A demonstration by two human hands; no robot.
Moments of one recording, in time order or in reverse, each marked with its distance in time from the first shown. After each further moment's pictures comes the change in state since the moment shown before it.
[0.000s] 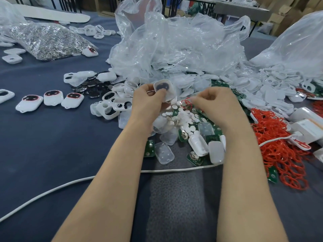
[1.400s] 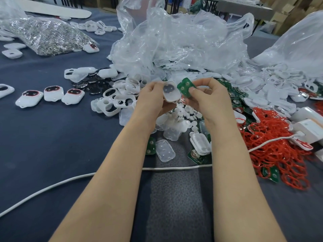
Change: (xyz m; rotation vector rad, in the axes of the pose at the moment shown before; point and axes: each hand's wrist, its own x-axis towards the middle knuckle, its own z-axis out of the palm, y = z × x) left_hand 0.001 0.002 0.006 -0.089 -0.055 -0.186; right_hand 0.011 -0.002 0.030 0.629 0.086 0.083
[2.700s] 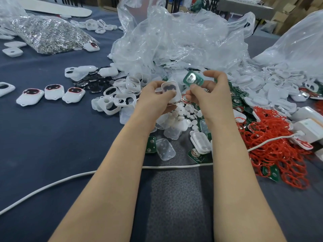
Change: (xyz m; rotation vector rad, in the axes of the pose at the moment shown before) left_hand -0.001 -0.004 -0.003 0.187 -0.048 0.086; right_hand -0.003 -0.001 -0.002 -0.024 0.030 -0.127
